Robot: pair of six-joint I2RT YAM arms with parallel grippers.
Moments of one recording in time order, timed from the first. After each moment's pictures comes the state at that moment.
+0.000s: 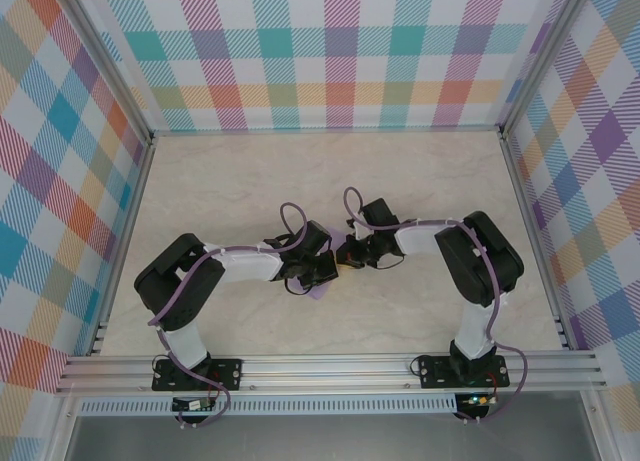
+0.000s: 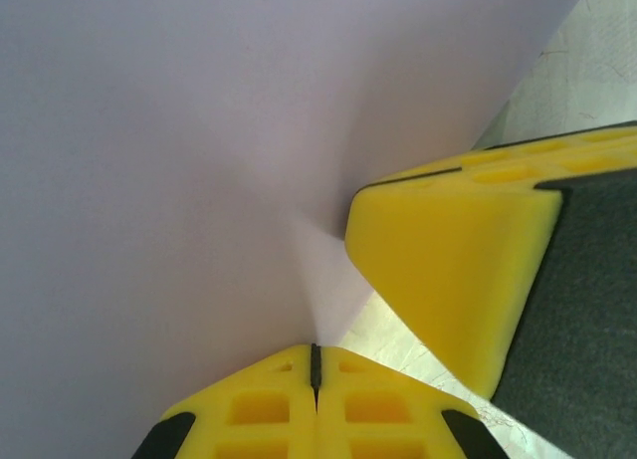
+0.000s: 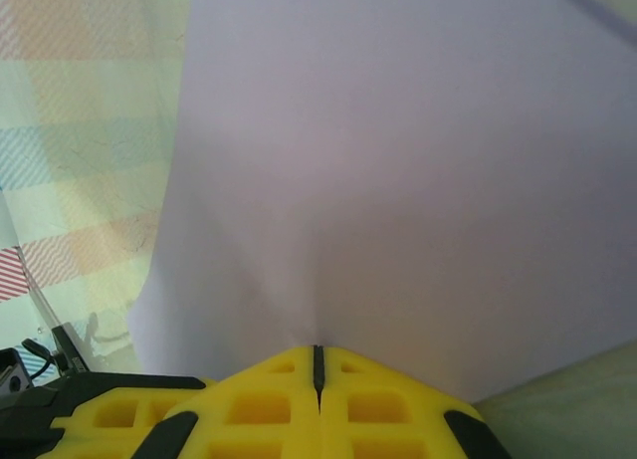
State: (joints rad) left arm -0.81 1.76 0.89 -0.15 0.22 -1.08; right arm 0.54 1.86 0.91 -0.12 -0.63 0.65
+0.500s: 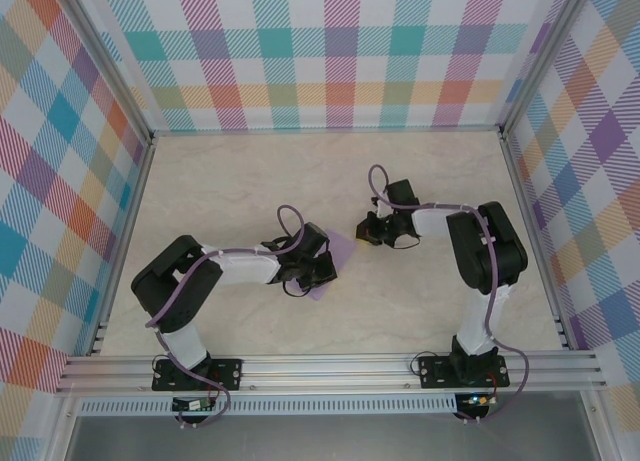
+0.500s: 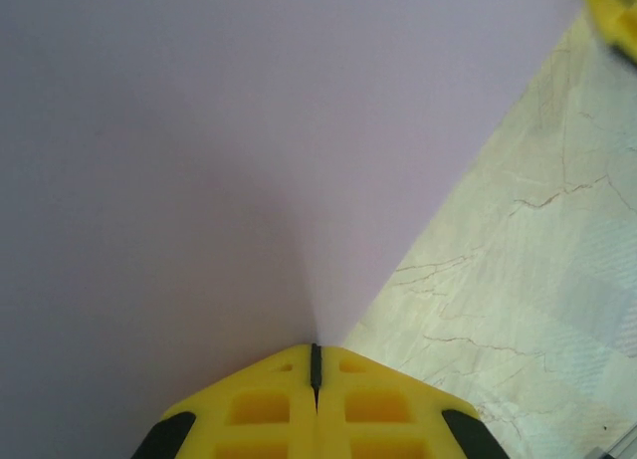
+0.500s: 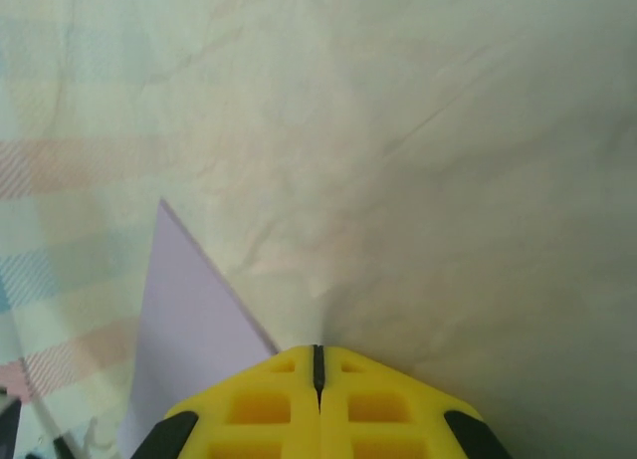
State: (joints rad) left arm -0.81 1.74 0.85 -0.12 0.23 -1.10; right arm 0.34 1.91 1.01 -0.15 -0.58 0.59
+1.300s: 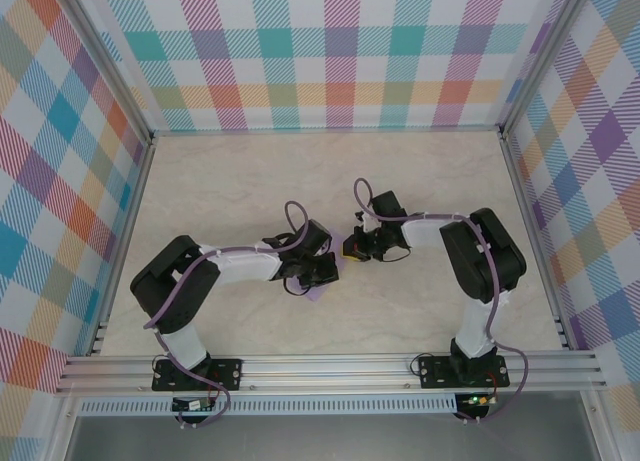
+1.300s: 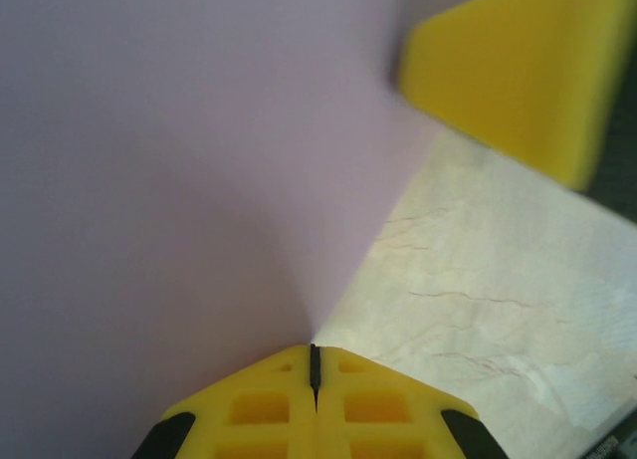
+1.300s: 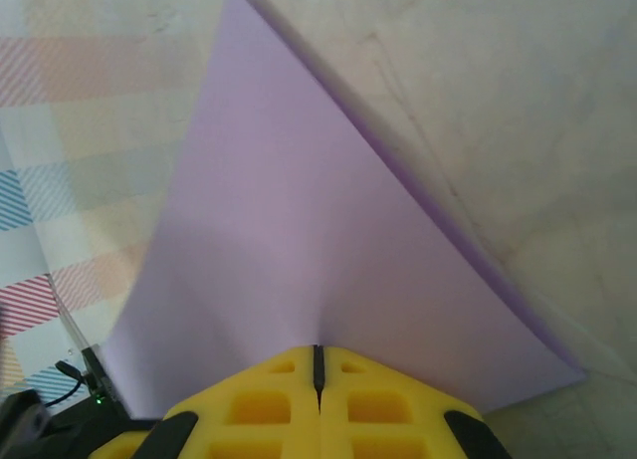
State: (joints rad) left arm -0.81 1.73 0.92 -0.19 0.27 -0.96; right arm 0.47 1.87 0.95 -0.16 -0.67 0.65
